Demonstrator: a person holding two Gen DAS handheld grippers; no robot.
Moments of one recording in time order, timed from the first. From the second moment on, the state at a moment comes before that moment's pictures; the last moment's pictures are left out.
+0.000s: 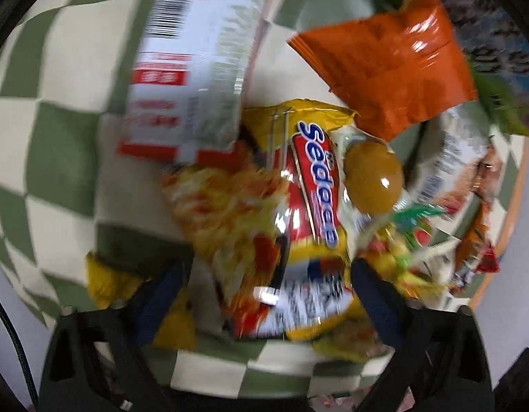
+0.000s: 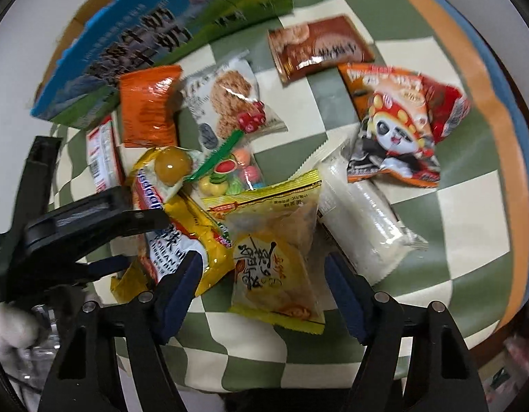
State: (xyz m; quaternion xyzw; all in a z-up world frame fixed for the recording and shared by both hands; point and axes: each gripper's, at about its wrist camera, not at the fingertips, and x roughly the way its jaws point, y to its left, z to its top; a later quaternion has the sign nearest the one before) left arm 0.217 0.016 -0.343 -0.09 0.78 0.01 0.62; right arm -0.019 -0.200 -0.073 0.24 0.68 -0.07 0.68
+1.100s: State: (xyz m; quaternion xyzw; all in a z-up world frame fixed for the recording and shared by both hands) left arm 0.159 0.025 -0.313 0.05 0.71 -0.05 0.70; right arm -0.013 -0.124 -0.126 0.15 0.75 -0.07 0.64
